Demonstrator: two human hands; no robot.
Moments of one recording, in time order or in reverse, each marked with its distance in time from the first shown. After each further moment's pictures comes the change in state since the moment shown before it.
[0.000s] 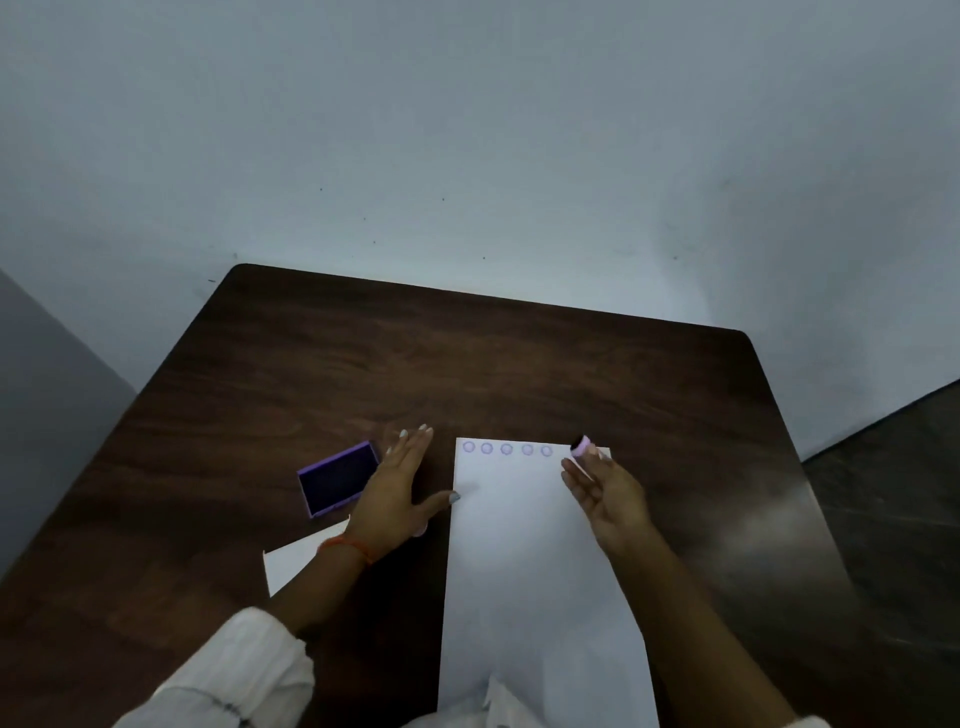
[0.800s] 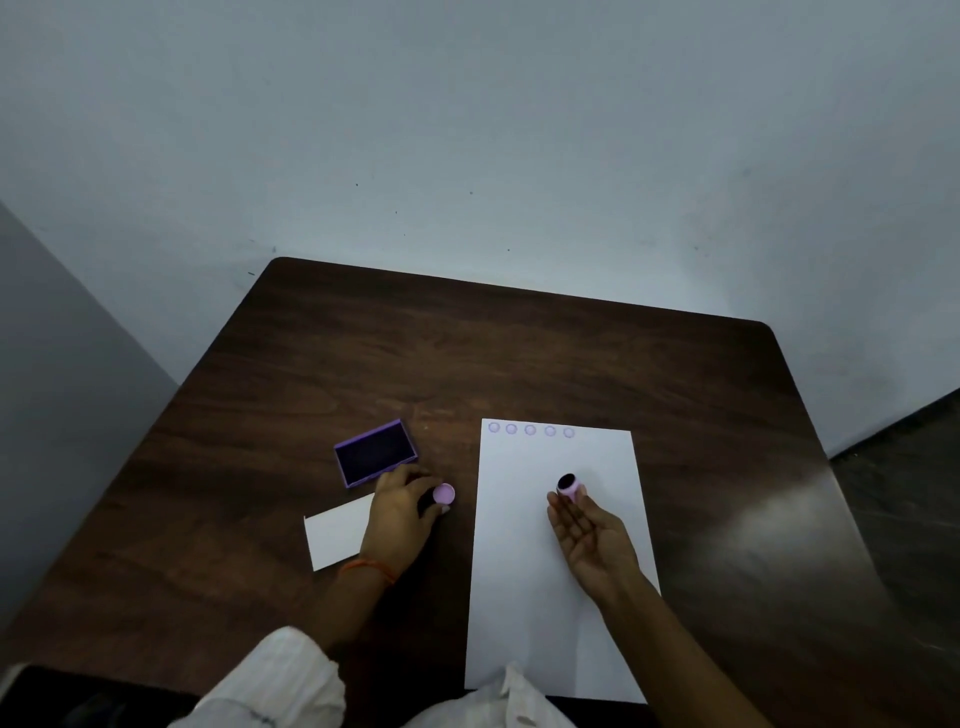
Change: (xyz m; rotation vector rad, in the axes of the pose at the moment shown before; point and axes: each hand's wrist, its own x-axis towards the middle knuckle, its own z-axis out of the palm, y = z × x) left_hand -0.051 -0.019 0.014 0.105 0.178 -0.114; right_hand -0.045 0.062 -0.020 0.187 -0.215 0.172
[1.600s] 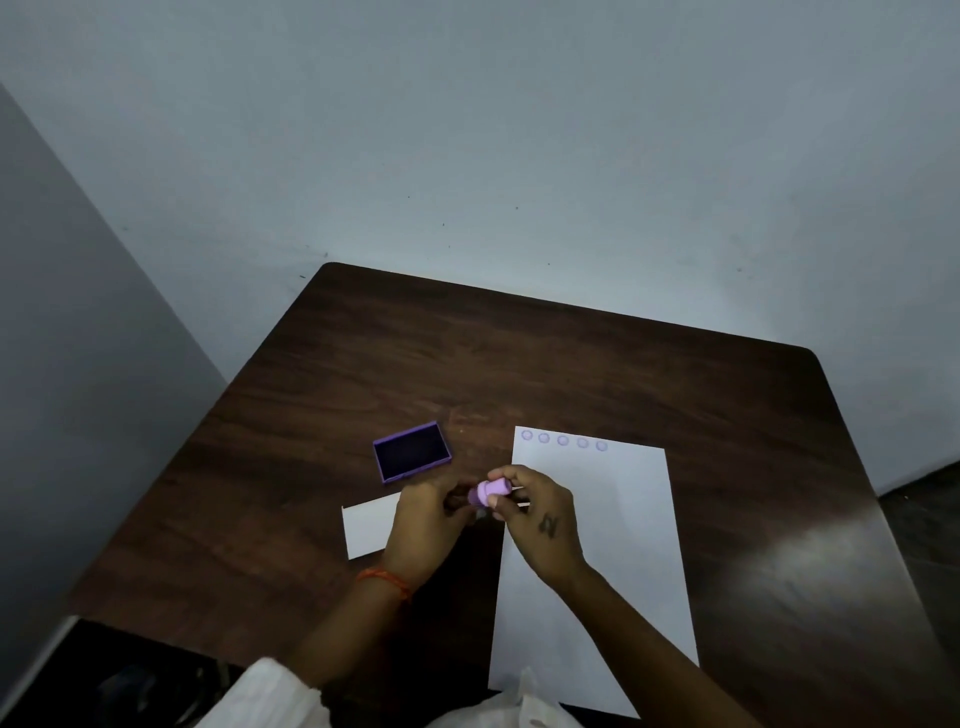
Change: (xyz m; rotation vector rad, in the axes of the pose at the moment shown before) left_hand -0.028 0.036 -0.039 -0.268 0.045 -0.002; right_hand -0.017 0.047 0.077 -1.239 -0.175 -0.663
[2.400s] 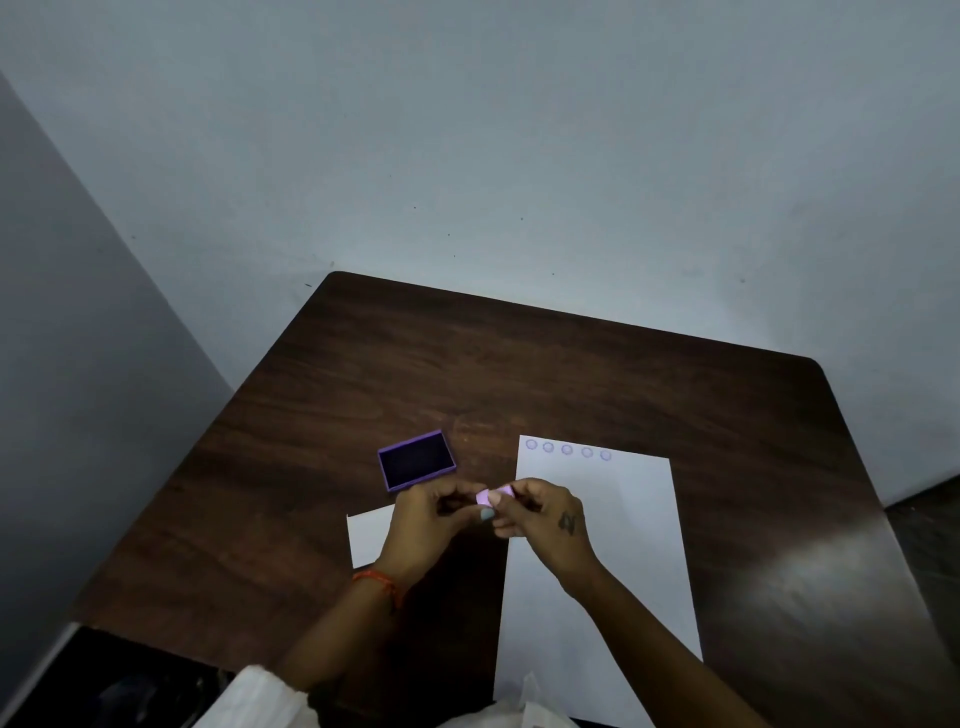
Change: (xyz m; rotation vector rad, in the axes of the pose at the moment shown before) left_hand -0.002 0.001 -0.010 -0.388 -0.047 -0.172; right_hand 0.007 -0.007 -0.008 0.150 -0.152 0.167
